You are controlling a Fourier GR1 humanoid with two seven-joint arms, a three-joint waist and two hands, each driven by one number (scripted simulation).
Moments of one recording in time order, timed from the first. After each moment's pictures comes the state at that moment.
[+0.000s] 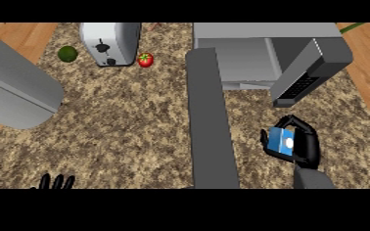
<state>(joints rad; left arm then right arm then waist) 0.75 0.07 -0.20 -2.01 0.23 -0.20 -0.56 -0.16 -0.08 -0.19 -0.91 0.04 -0.11 -0.90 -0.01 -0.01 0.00</state>
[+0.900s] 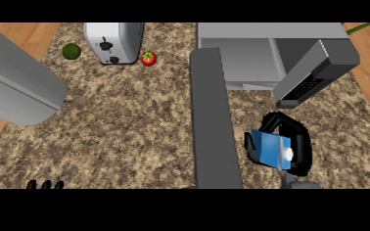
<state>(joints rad) 0.78 0.09 -0.17 -2.04 0.27 -0.21 -0.56 0.00 0.00 0.05 -1.41 -0.07 -0.12 -0.60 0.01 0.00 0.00</state>
